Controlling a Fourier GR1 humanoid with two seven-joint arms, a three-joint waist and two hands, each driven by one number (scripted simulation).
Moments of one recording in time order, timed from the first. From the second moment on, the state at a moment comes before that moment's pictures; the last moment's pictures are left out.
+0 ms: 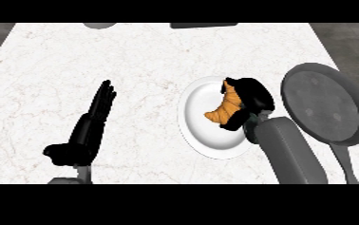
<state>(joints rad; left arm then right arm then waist) 0.00 0.09 -0.13 -1.56 0.04 0.08 -0.11 -0.48 -0.11 0.11 -1.05 0.99 0.15 0.02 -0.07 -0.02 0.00</state>
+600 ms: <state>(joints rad) -0.01 0.10 -0.14 -1.57 0.04 0.06 -0.11 -0.57 -0.01 0.09 -1.35 1.30 -0.17 0.85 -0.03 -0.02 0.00</state>
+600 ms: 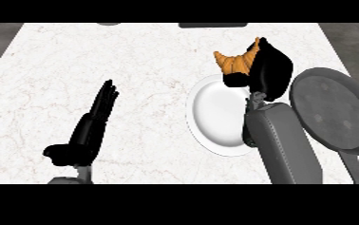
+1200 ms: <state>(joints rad) -0.01 0.08 -0.15 -1.59 0.03 0.05 -0.10 -0.40 -0.04 -0.01 -1.60 1.37 -0.30 0.98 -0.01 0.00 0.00</state>
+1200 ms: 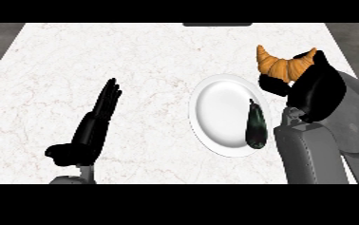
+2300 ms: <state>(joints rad) -0.03 0.05 -0.16 -1.58 0.00 0.05 -0.09 -0.36 -0.46 -0.42 -1.07 0.96 -0.76 0.48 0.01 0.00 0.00</state>
